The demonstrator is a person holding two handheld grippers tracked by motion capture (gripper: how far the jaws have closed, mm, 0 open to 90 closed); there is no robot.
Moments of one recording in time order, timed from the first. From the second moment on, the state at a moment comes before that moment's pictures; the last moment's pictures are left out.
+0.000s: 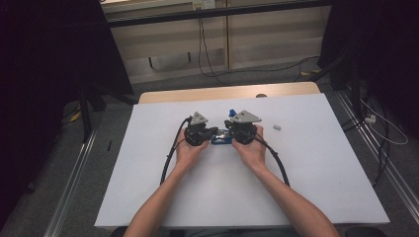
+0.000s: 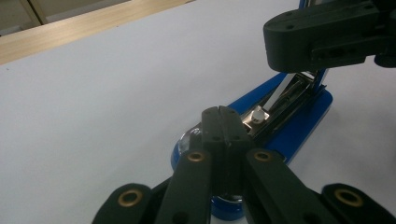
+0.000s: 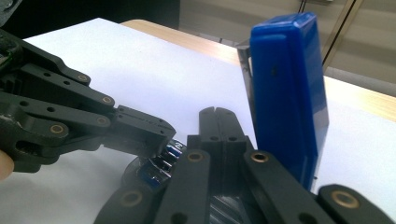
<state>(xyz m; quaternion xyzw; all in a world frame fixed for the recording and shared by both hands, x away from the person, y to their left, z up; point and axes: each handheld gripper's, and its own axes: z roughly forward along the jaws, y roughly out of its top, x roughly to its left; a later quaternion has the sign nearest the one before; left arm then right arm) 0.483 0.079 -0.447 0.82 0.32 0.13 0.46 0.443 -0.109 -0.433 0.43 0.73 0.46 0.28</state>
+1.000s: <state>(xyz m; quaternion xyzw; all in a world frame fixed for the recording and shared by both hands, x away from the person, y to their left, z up) 0.482 0.079 -0.447 0.82 0.31 0.13 0.46 0.441 -0.122 -0.427 0.45 0.71 0.45 0.29</state>
